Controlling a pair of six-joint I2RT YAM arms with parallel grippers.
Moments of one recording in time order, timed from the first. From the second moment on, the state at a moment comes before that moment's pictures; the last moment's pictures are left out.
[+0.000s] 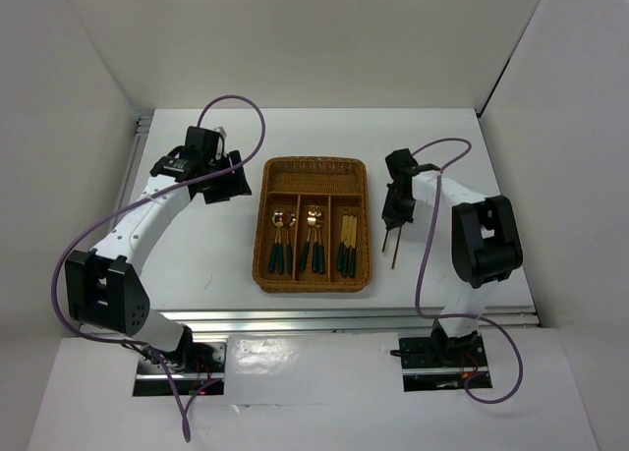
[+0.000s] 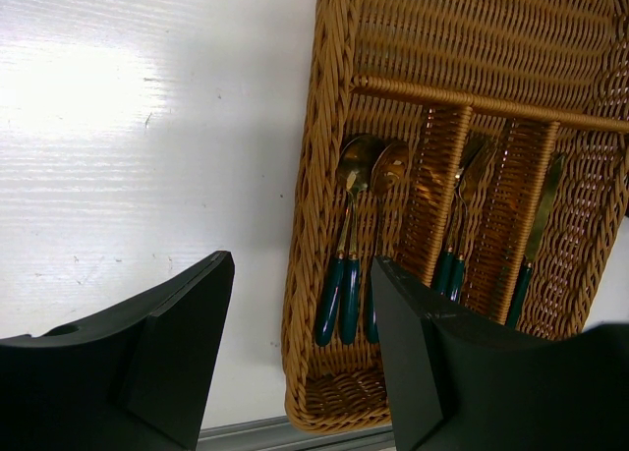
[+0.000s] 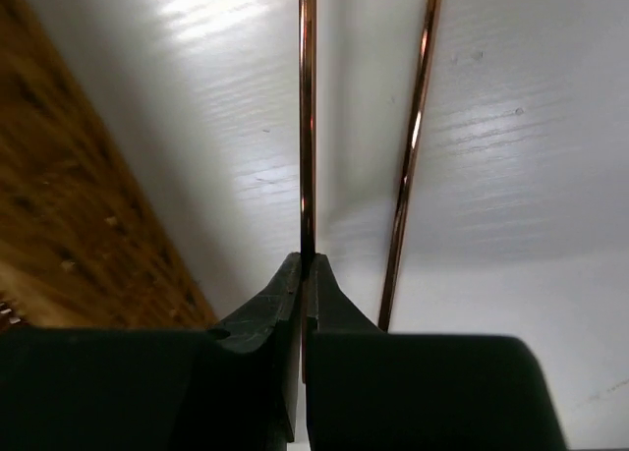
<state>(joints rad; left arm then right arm) -0.21 1.49 1.31 -0.72 0.07 -0.47 0.23 1.79 1.17 -0.67 0.07 0.54</state>
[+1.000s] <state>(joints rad) -0.21 1.15 1.16 -0.69 0.03 -0.49 0.54 1.59 1.20 -0.26 0.16 1.25</state>
